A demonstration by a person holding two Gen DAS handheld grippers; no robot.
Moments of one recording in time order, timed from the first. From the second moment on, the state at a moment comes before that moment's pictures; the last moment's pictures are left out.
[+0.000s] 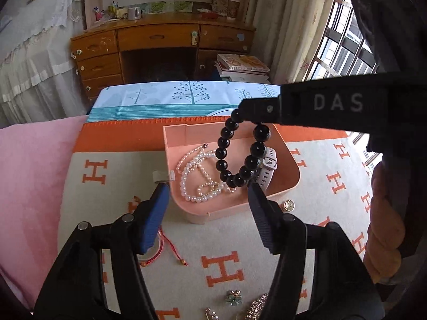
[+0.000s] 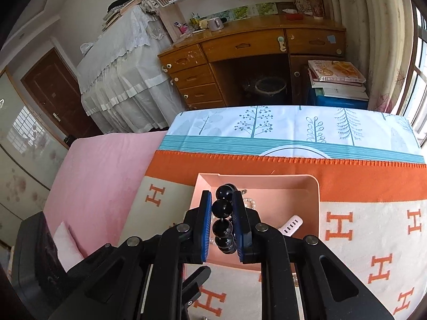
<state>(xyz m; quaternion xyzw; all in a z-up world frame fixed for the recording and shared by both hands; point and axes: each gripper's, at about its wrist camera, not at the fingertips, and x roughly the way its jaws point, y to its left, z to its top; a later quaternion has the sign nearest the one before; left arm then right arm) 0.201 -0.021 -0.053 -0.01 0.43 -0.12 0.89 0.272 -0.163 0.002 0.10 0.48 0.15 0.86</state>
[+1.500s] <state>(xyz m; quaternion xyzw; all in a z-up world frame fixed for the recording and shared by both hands) 0.076 0.023 -0.052 -0.03 0.41 -0.11 0.90 0.042 -0.189 -0.028 0.10 0.43 0.10 0.89</state>
